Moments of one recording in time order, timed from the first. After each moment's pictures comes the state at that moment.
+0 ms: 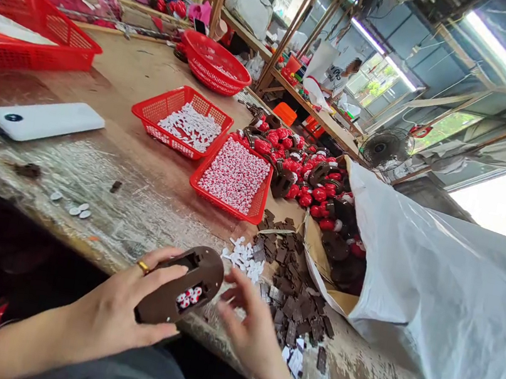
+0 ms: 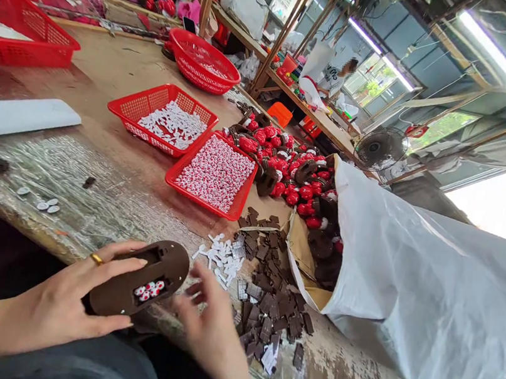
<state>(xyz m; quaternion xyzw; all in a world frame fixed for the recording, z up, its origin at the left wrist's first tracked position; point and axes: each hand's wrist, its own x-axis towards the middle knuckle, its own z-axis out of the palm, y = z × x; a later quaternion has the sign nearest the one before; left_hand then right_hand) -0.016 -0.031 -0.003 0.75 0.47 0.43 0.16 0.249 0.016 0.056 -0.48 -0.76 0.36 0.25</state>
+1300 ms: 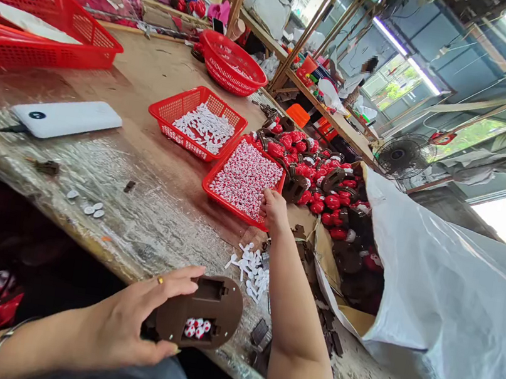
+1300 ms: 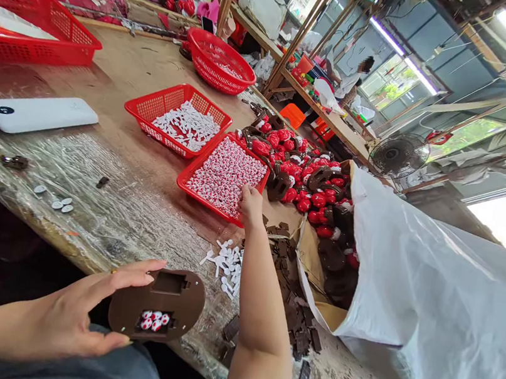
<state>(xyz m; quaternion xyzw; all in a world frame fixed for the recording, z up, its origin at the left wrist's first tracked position) -0.022 -0.028 -0.008 0.77 0.39 0.41 0.30 0.175 0.261 0.058 -0.53 -0.38 0.63 0.41</state>
